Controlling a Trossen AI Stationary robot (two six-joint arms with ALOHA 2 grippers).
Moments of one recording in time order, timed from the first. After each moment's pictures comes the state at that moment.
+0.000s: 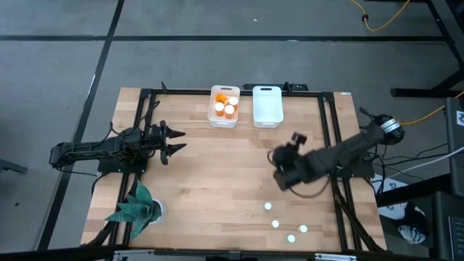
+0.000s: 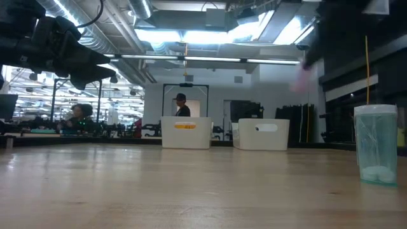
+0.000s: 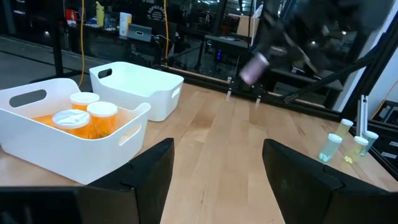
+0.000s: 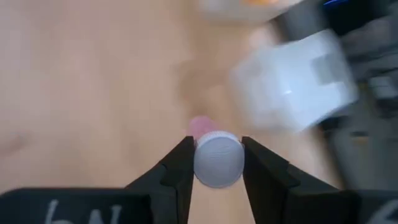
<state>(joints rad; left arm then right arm) 0.16 0.09 0.01 0.03 -0.06 -0.23 0.44 1.48 1.16 -1.15 0.80 0.69</state>
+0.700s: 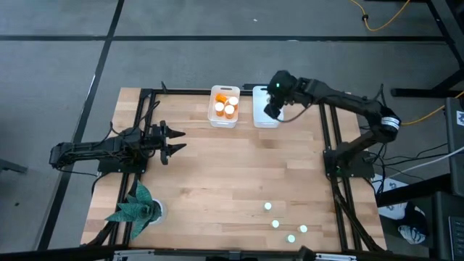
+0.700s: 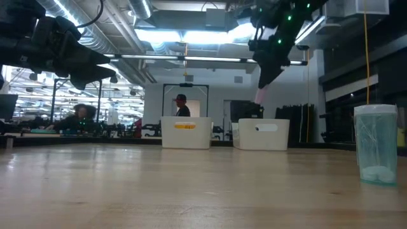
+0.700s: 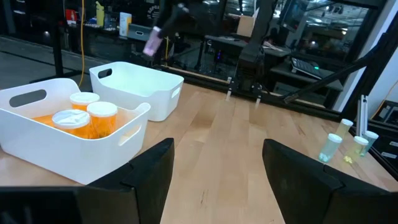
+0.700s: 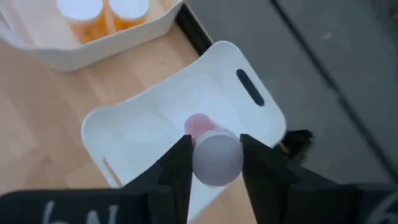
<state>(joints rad) 0.16 0.09 0.01 0.03 -0.06 -0.23 -0.52 1.50 1.26 -0.73 0.26 -0.06</state>
